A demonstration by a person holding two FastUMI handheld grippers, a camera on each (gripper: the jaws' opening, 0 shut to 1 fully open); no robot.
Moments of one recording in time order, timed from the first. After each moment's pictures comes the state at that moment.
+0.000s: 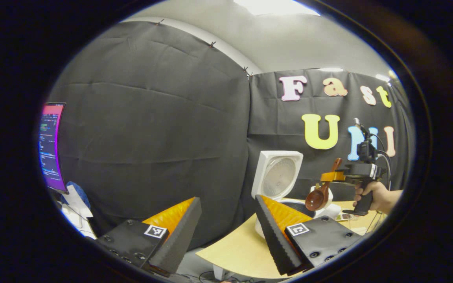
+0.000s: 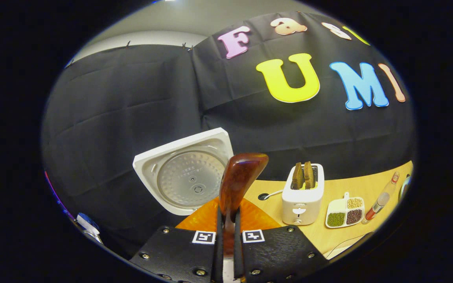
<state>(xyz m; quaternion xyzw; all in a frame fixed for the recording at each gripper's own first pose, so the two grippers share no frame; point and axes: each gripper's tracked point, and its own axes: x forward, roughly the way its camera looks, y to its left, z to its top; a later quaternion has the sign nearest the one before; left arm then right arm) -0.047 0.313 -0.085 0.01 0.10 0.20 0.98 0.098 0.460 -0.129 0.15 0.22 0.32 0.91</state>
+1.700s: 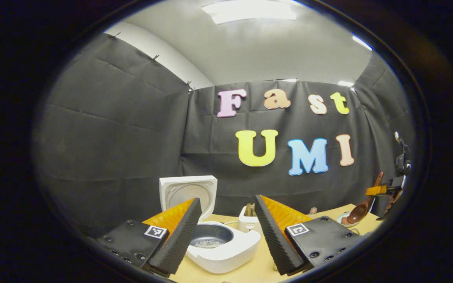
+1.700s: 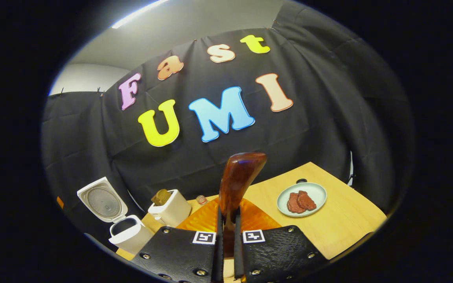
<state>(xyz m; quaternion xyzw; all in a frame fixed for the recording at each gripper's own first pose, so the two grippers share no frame) 0.052 0.064 -0.036 0.02 0.05 0.02 1.00 0.081 -0.025 -0.137 0.18 0.19 0.01 0.97</state>
